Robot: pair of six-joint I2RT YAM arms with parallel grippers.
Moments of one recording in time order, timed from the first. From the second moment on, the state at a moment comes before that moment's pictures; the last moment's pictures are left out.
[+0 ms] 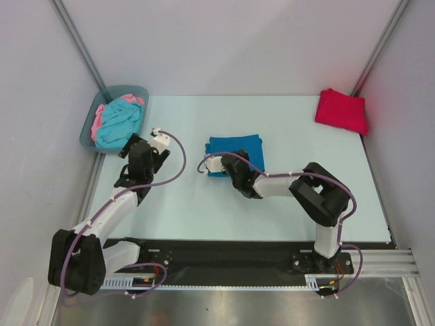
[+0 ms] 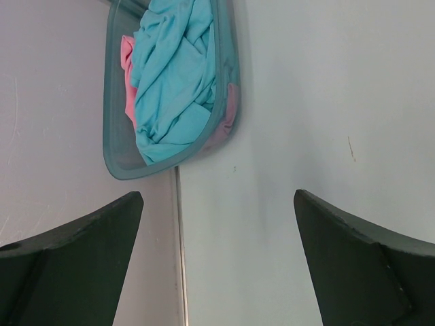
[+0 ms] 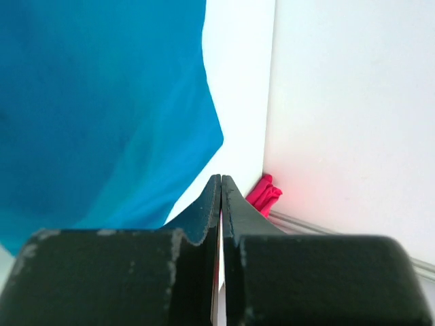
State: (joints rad) left arm -0.22 1.12 0.61 0.10 -0.42 0.60; right arm 0.86 1.88 0.98 0.39 0.62 -1.13
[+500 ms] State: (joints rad) left arm -0.21 1.07 0.59 0.13 -0.44 0.59; right arm 0.97 2.13 0.97 0.61 0.70 -1.12
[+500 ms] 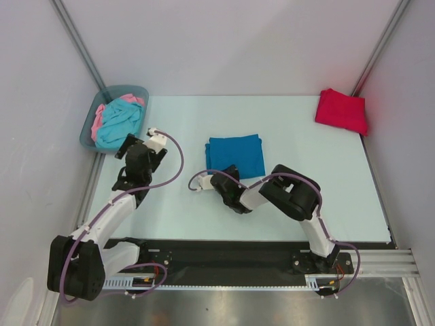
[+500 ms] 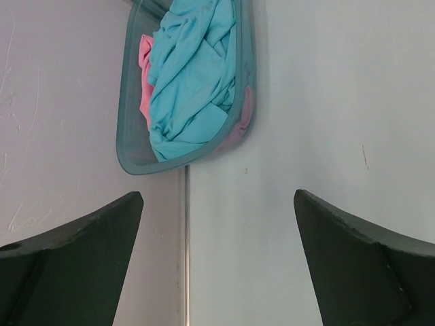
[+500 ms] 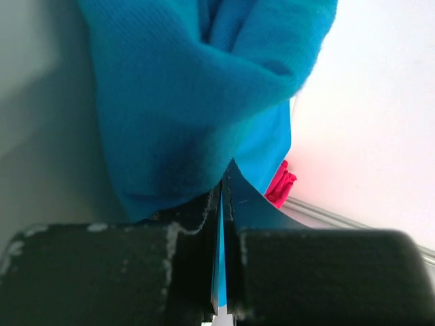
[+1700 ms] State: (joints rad) left arm -0.21 1.07 0.59 0.14 -0.44 0.59; right arm 1.02 2.18 1.10 0.55 0.67 -1.13
